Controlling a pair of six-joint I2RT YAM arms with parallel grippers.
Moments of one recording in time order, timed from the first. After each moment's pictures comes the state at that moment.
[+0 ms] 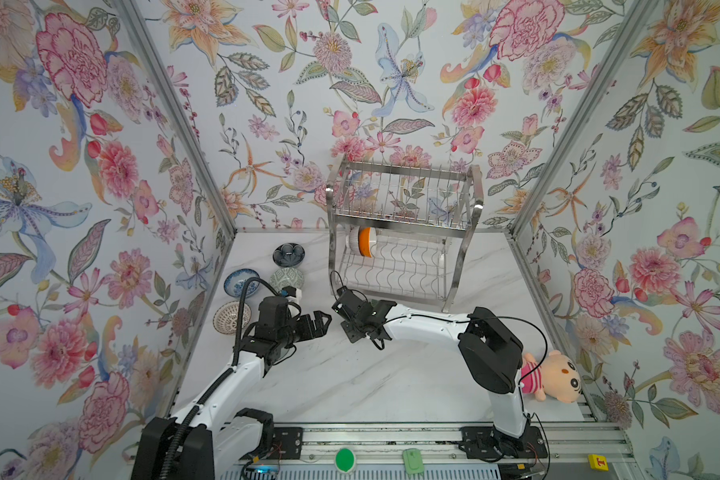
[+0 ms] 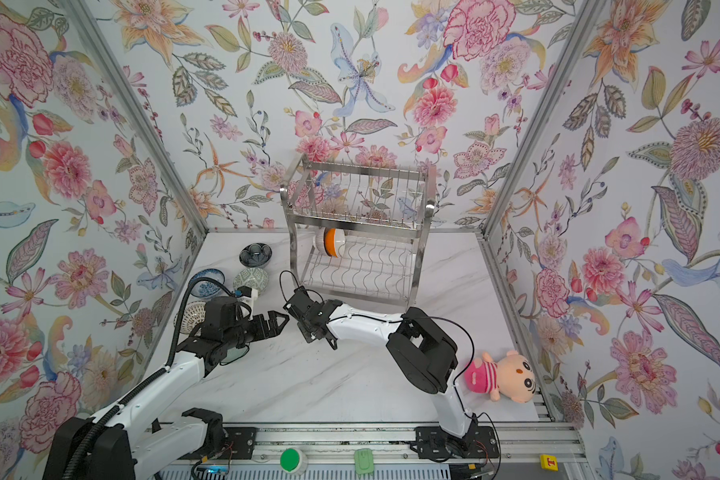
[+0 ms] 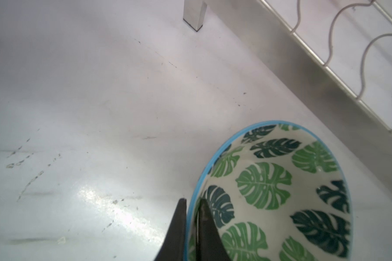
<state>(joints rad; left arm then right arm) -0.23 1.07 0.51 -0.16 0.34 -0.48 1.03 2.01 1.47 -0.53 0.31 0.33</state>
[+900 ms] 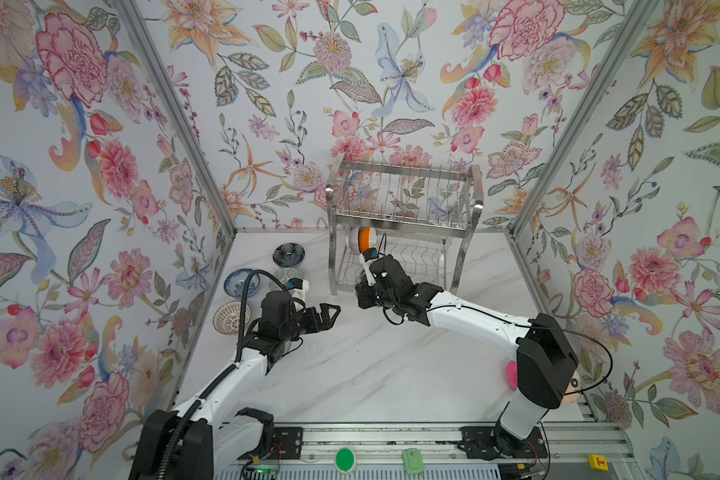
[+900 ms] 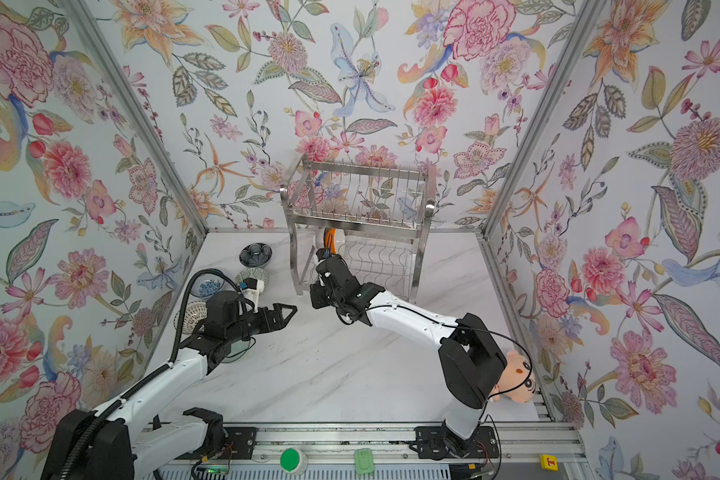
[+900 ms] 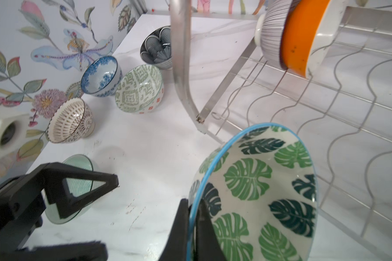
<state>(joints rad) -0.29 1.11 0.54 0.02 0.42 -0.54 0.85 1.74 1.34 -0.21 0.07 0.43</state>
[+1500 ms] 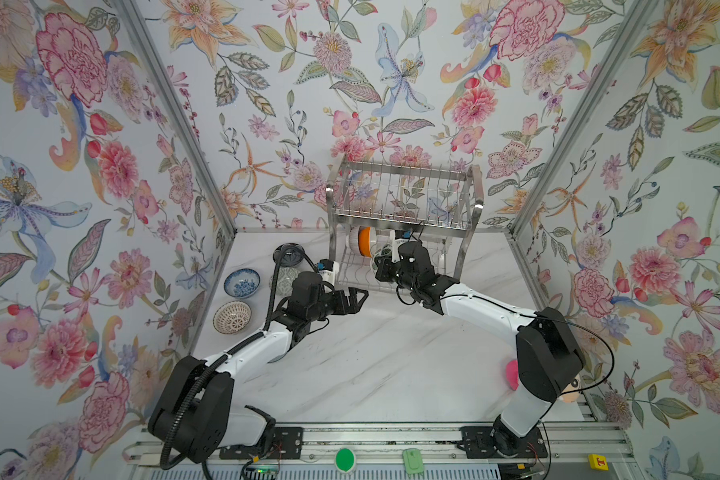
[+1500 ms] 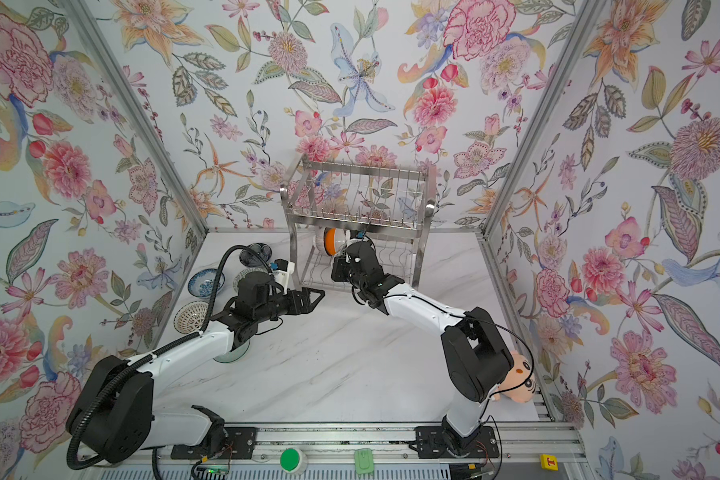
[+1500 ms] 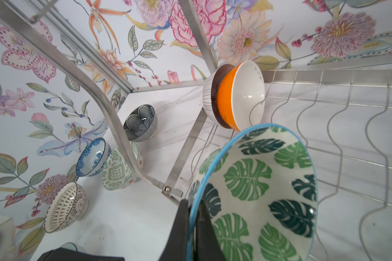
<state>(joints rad) -0.48 1.38 0.77 0.14 0.35 -0.53 0.67 1.74 1.26 0.08 0.04 0.53</state>
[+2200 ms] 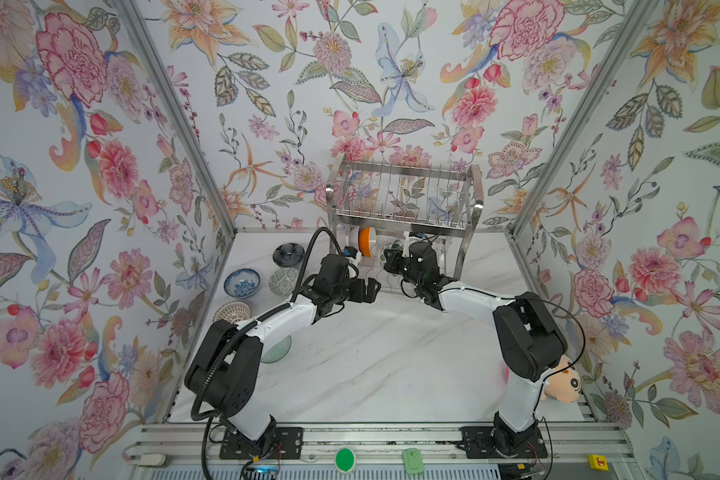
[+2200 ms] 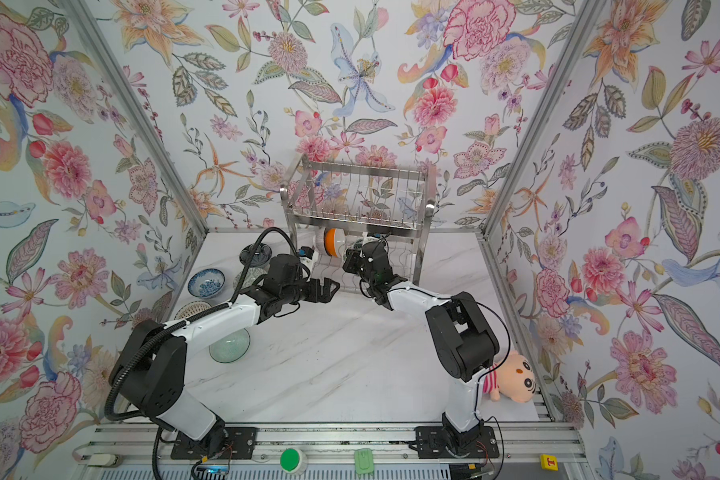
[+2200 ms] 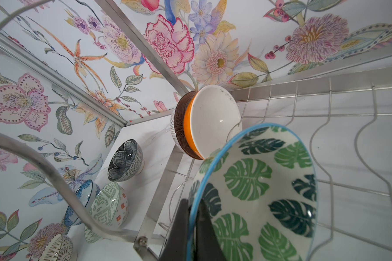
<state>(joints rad) -0.54 1.64 1.08 -0.07 0.19 -0.34 0.55 1.90 1.22 0.38 -0.01 0.64</state>
